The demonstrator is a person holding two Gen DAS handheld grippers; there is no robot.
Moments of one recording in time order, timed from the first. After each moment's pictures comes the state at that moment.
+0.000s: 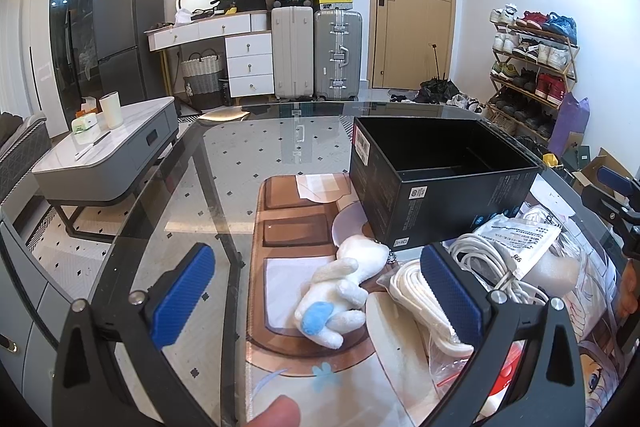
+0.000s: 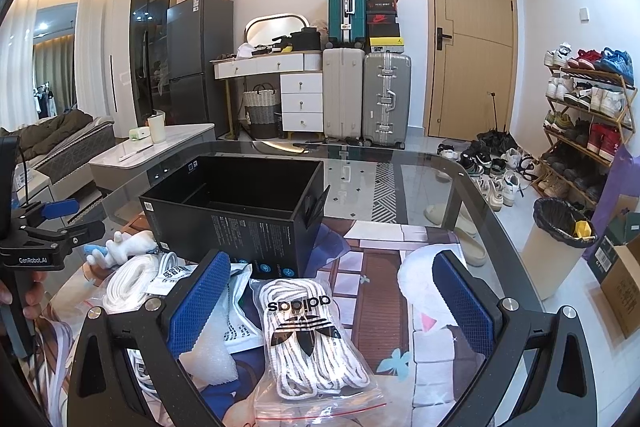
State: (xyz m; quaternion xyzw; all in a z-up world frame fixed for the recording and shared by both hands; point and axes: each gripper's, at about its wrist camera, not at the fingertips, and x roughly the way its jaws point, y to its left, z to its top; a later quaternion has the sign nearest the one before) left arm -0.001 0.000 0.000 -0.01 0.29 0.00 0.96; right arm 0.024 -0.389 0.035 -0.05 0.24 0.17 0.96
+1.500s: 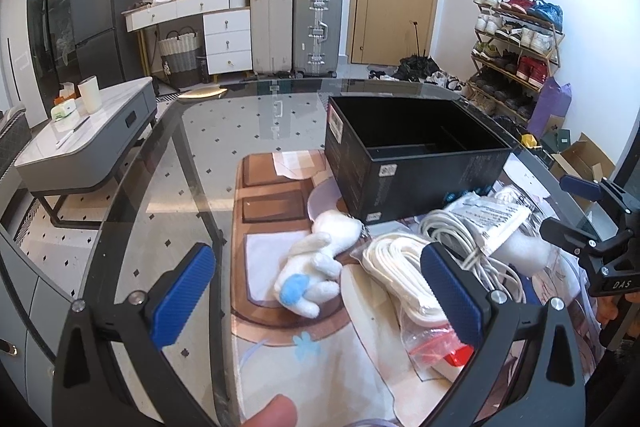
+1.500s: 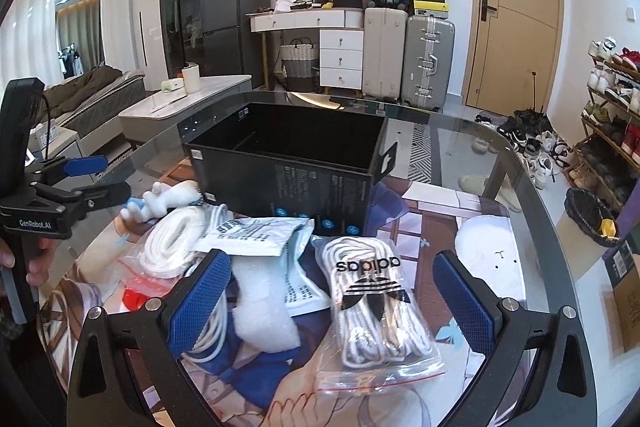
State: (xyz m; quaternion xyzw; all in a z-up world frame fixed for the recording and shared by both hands) left arm -0.006 -0.005 0.008 -0.02 0.35 -0.04 0.94; right arm 0.015 -0.355 0.027 -0.08 0.32 0.23 0.91
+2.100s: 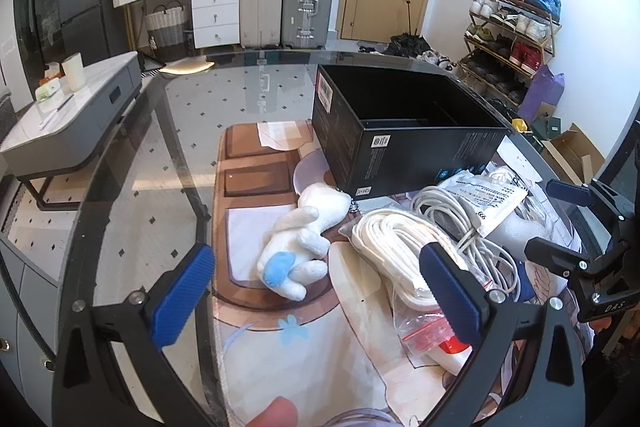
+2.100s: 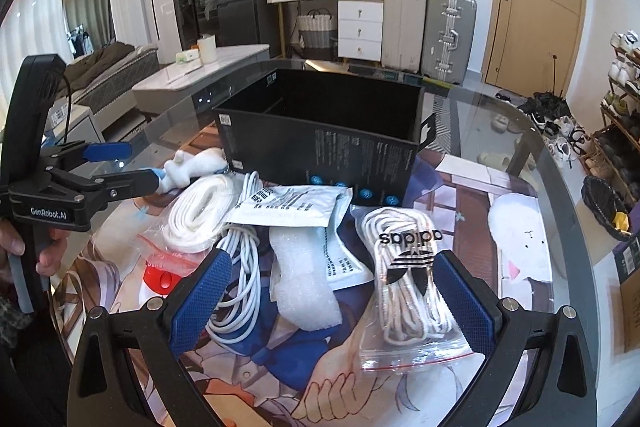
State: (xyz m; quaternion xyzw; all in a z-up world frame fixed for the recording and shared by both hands) left arm 0.005 -0.004 -0.004 -0.04 0.39 -0.07 0.92; right arm 0.015 -0.333 0.017 -0.10 0.38 0.26 0.88
